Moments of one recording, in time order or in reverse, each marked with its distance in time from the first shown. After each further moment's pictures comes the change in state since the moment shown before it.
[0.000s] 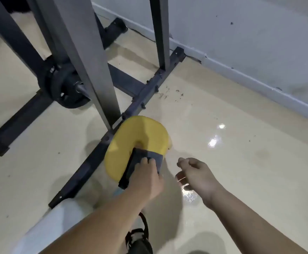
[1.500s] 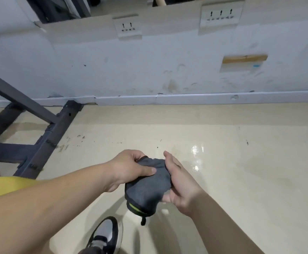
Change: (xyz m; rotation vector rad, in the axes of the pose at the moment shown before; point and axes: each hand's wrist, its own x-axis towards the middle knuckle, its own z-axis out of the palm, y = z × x) left_hand 0.052 0.399 0.117 -0.537 -0.247 0.258; right_hand 0.071 0.252 -0.346 0.930 -0.068 -0.288
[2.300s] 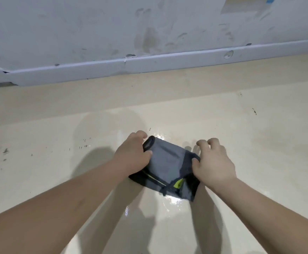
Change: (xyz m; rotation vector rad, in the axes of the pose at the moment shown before) left_hand 0.307 -0.094 -0.009 0.550 -0.100 0.338; right_hand 0.197 0.022 -0.089 -1.554 0.870 -0.013
